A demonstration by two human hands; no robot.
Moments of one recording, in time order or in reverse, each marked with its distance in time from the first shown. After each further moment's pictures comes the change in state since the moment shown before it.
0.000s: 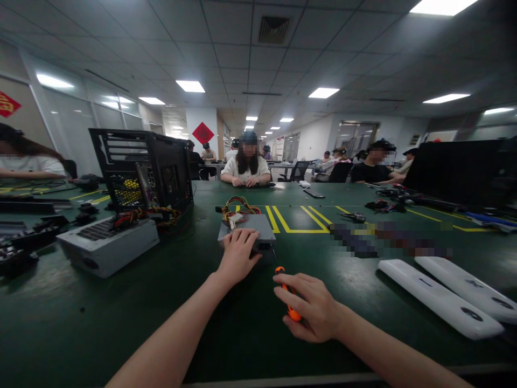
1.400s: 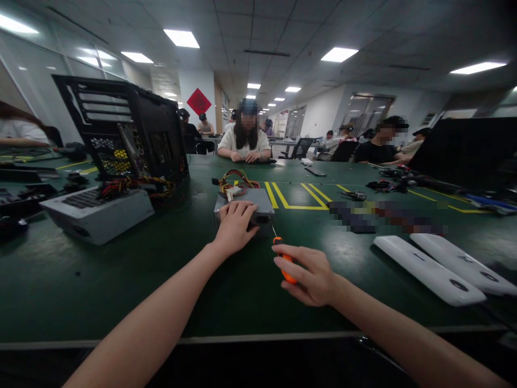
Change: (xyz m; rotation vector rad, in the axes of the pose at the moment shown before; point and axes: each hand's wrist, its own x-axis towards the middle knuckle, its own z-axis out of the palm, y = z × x) left_hand -0.002 -0.002 0.005 0.017 0.000 -0.008; right_hand -0.008 0.002 0.003 0.038 0.003 0.028
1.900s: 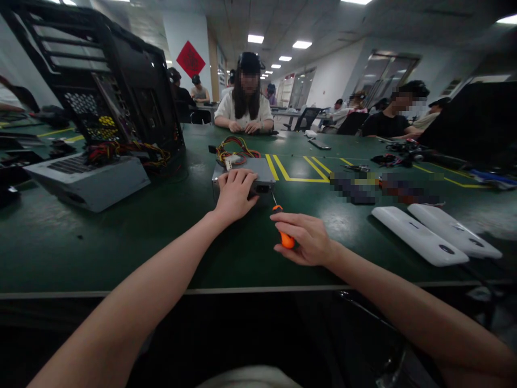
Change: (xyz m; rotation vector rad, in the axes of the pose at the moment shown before) left_hand -0.004 0.006 0.000 0.008 -0.064 -0.062; right_hand -0.004 -0.005 0.010 0.065 0.027 0.049
